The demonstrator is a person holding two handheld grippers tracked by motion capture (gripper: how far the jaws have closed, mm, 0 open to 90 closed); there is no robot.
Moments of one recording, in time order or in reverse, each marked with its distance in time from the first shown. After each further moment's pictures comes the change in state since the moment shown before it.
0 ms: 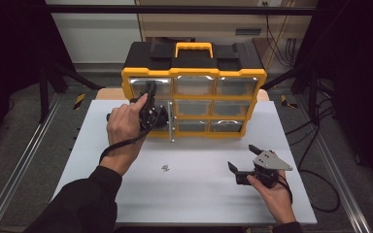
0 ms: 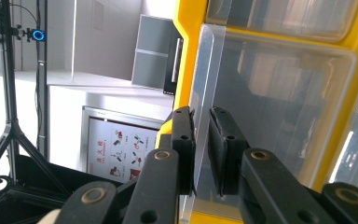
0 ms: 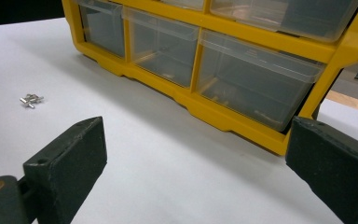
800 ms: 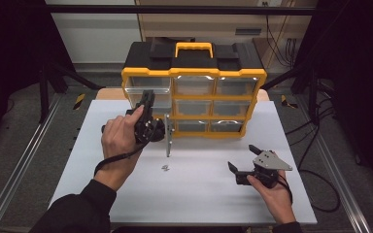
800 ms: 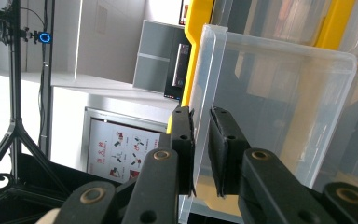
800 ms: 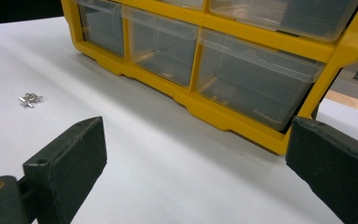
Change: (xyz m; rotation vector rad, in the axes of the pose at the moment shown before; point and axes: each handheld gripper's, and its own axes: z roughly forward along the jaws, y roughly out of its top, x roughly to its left) left arm 0.004 -0.003 -0.036 -0.026 0.011 -0.023; right arm 0.000 0.000 0.000 0.005 -0.005 -0.003
